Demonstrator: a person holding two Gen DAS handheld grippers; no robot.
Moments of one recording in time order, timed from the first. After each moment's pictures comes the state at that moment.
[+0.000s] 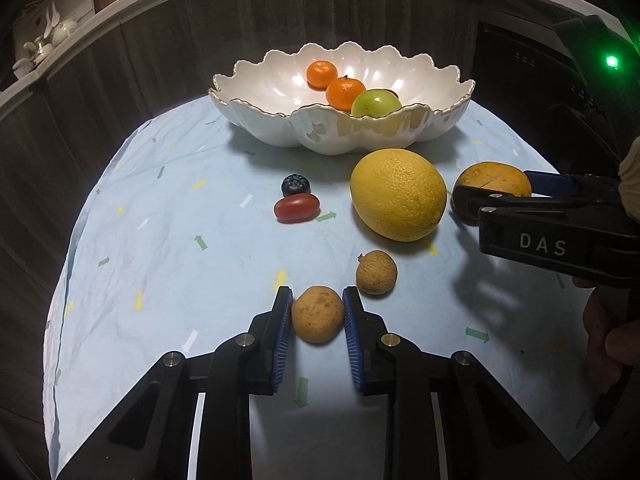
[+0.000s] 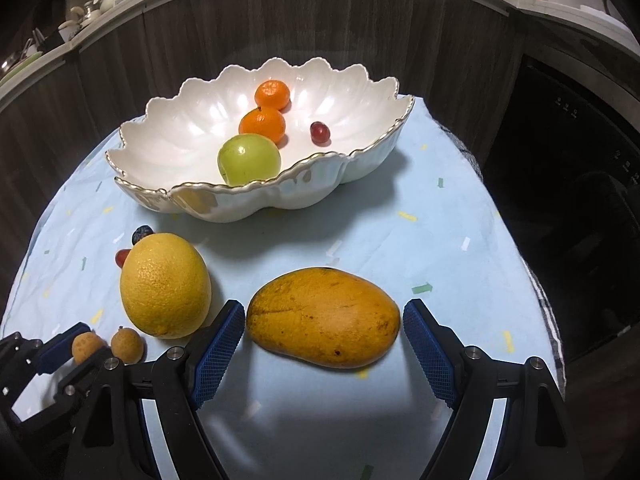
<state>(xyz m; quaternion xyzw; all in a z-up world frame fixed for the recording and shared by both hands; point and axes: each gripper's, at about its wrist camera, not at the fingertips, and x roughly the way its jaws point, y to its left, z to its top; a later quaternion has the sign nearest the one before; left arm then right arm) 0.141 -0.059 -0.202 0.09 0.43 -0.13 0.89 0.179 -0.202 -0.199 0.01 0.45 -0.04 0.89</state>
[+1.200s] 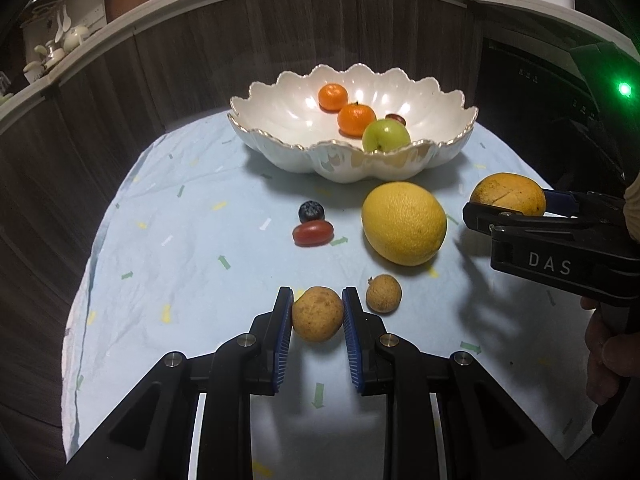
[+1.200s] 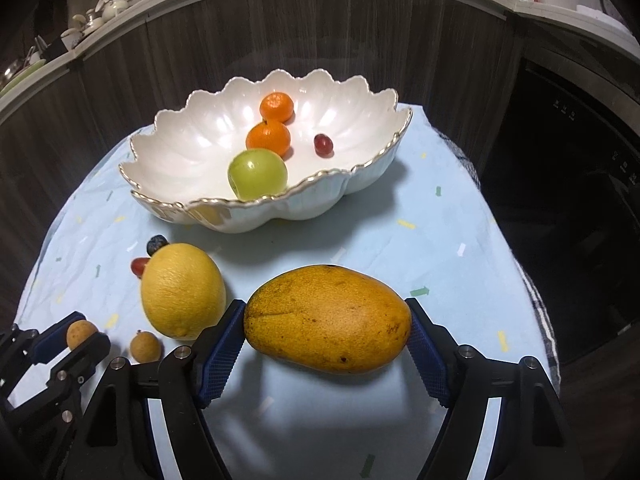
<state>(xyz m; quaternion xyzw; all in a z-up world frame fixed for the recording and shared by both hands) 0.138 -0.054 -0.177 0.09 0.41 -0.12 0.90 0.171 -0.201 -0.178 0.01 0.44 -0.04 0.90</state>
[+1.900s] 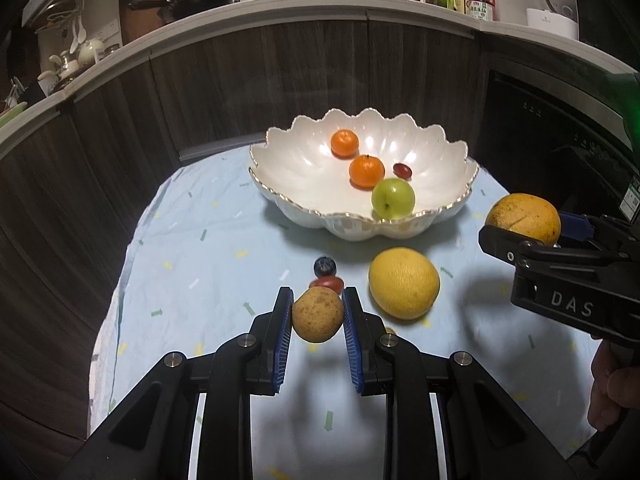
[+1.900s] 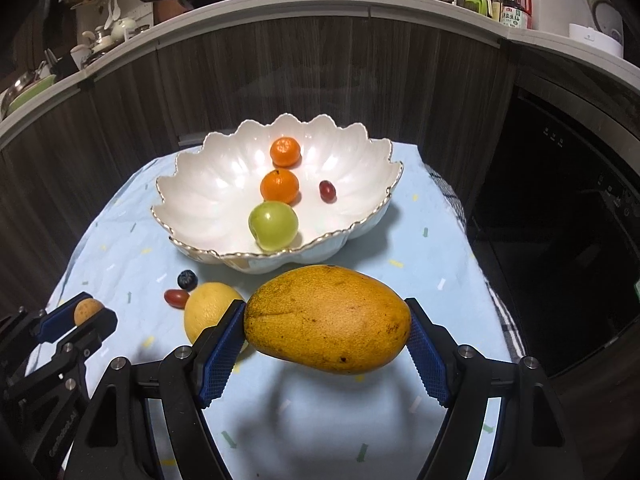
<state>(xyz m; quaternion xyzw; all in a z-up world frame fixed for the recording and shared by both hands) 0.146 -0.049 -0.134 0.07 0.38 -0.11 0.92 0.162 -0.198 -0.133 0.02 0.40 -0.03 0.91</state>
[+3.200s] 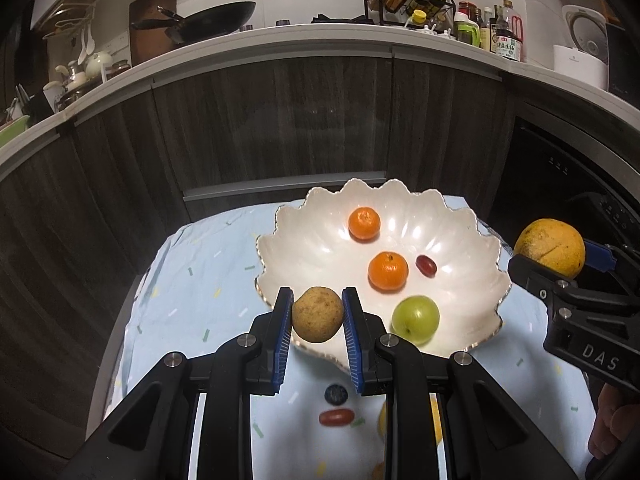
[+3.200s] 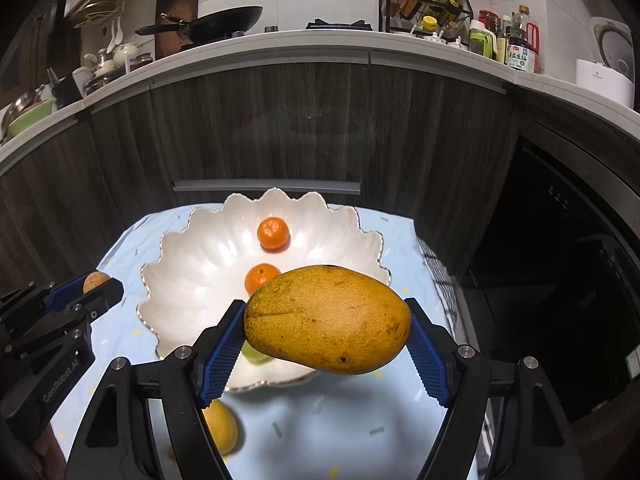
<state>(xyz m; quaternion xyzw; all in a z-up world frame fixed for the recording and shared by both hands) 0.236 -0.061 -0.090 0.05 0.34 -0.09 0.93 0.230 -0.218 -0.089 0.00 0.35 -0.03 0.94</state>
